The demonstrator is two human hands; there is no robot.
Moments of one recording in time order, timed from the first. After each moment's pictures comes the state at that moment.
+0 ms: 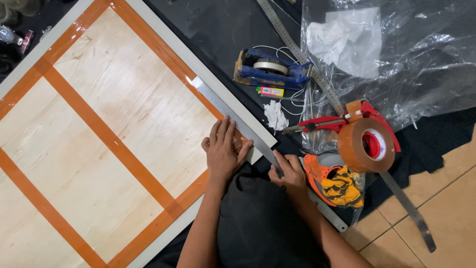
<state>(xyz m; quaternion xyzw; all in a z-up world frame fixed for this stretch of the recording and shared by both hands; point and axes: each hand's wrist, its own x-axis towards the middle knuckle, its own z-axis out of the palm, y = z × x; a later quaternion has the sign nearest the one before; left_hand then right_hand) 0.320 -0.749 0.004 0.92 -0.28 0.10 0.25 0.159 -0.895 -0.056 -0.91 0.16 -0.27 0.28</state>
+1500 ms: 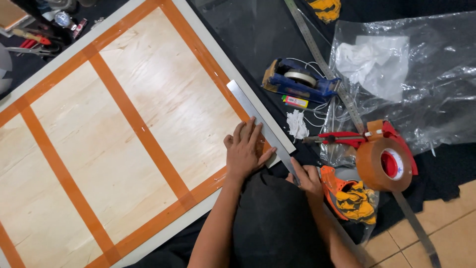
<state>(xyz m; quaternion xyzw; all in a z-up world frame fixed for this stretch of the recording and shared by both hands) 0.319 -0.745 -0.006 0.94 -0.29 0.09 0.17 0.152 -0.909 -0.043 -0.93 0.10 -0.29 0.19</state>
